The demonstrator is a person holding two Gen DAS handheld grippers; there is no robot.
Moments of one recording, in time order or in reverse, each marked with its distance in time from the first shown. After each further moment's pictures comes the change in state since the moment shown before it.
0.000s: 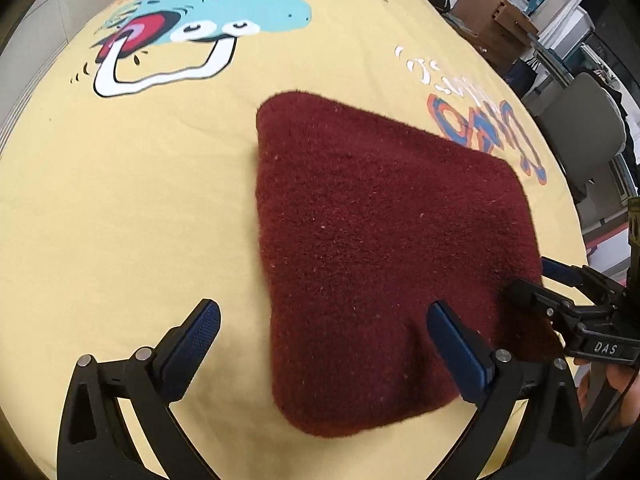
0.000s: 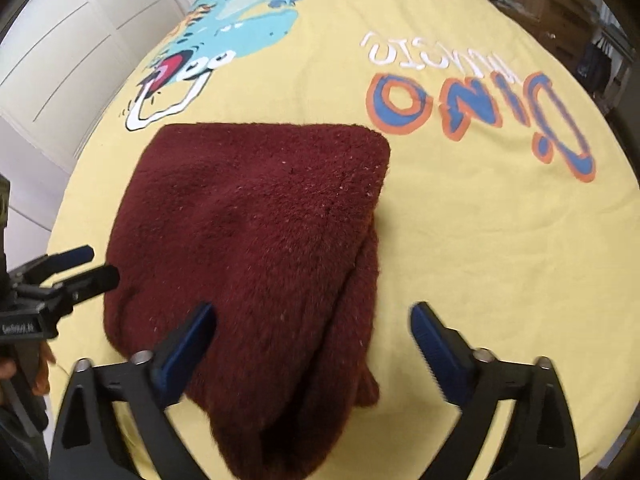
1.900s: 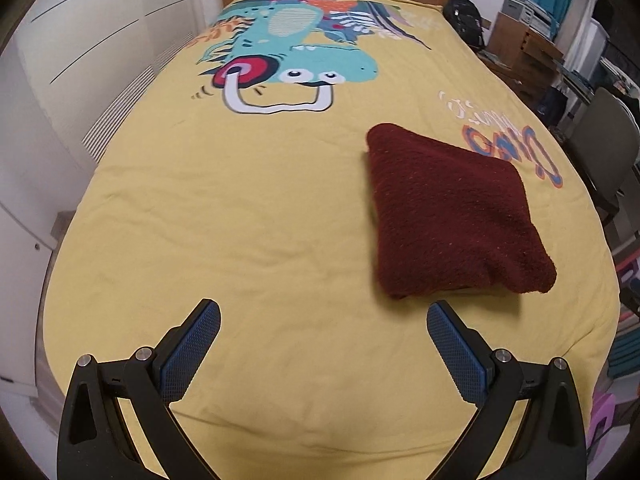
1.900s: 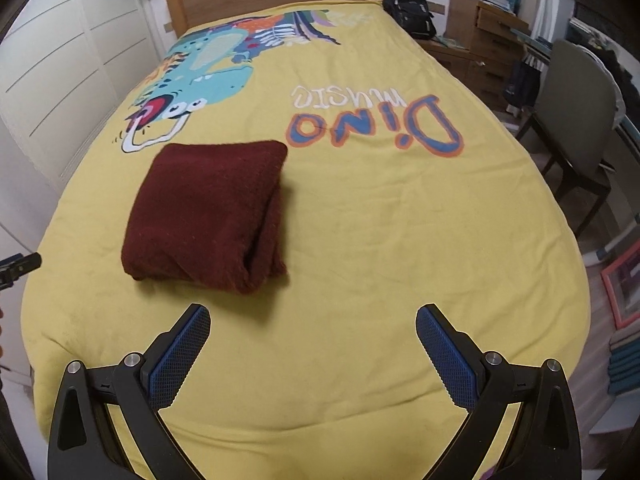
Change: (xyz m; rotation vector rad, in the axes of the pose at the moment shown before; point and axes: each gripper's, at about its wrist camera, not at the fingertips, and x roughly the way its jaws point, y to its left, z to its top) left arm -0.127 0.019 -0.108 -0.014 -0.153 0.213; right arm -0.153 -0.028 -0.128 0.054 -0.171 -0.172
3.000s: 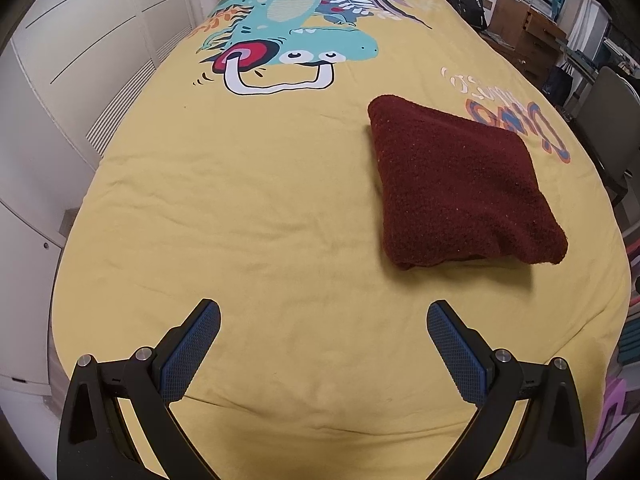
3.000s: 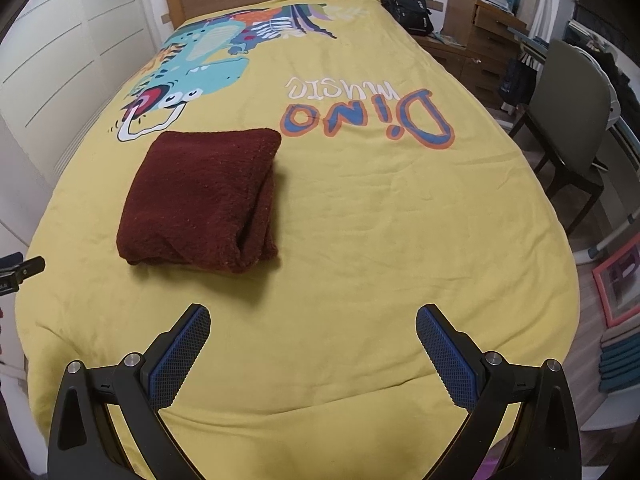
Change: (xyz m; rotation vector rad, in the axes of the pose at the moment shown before) left arm 0.011 -0.006 -0.015 0.049 0.058 0.029; right arm -0.009 0.002 -0.011 -0.017 0.022 -0.031
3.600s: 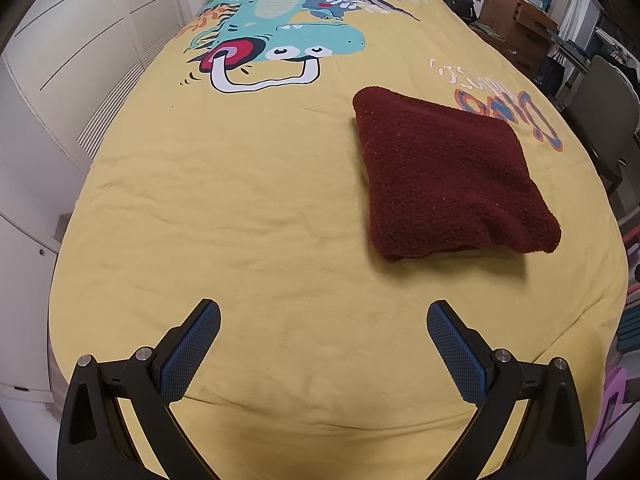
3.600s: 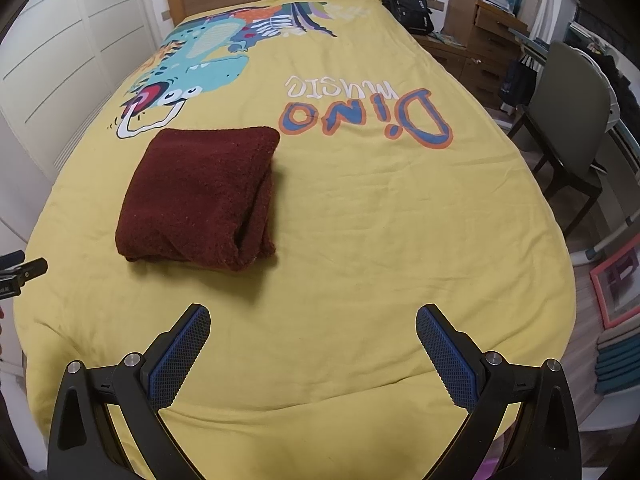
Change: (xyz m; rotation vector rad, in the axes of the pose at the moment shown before) left arm 0.003 -0.012 -0.001 0.029 0.016 -0.013; right arm -0.002 -0.001 0.001 -0.007 0.011 -0.005
